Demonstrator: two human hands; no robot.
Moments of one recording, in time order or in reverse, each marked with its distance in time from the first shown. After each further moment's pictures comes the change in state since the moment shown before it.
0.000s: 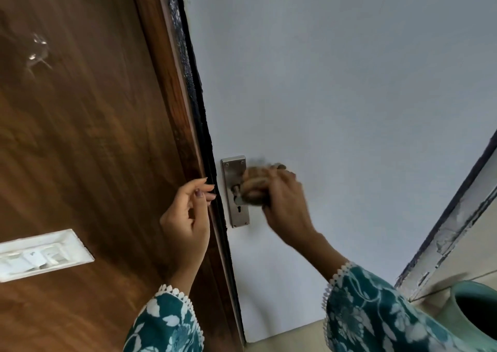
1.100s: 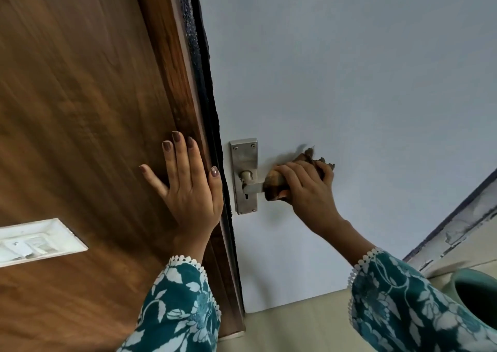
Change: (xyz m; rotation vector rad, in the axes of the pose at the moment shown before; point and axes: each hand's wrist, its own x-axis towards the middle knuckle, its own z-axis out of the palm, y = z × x) left_hand 0.017 -0.061 0.030 0.834 0.182 0.383; right_hand -0.013 0.064 0.025 -0.441 -0.123 -0.081
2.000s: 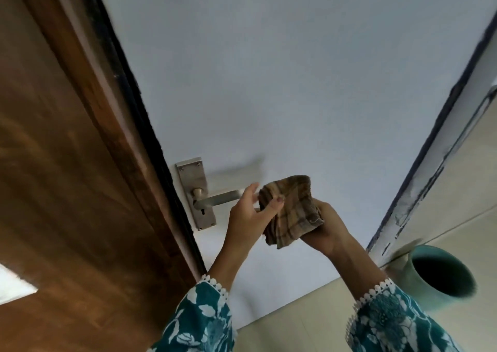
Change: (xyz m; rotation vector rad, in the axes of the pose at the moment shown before) left_hand 0.003 0.151 -0.029 -1.132 -1.169 -0.809; right_hand -0.054 0.043 -0.092 1.941 -0.121 1.283
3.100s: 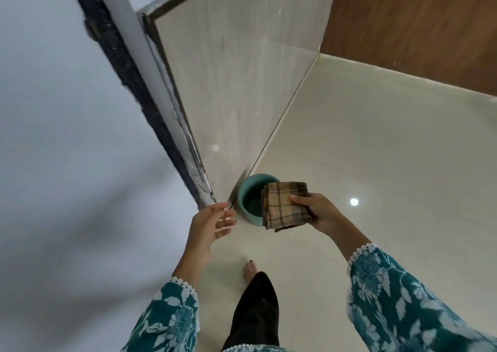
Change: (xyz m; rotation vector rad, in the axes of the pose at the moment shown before) left_hand 0.125 -0.048 0.564 -0.144 -0.544 -0.567; right_hand -0.129 -0.208 -0.580 0.070 0.911 0.058
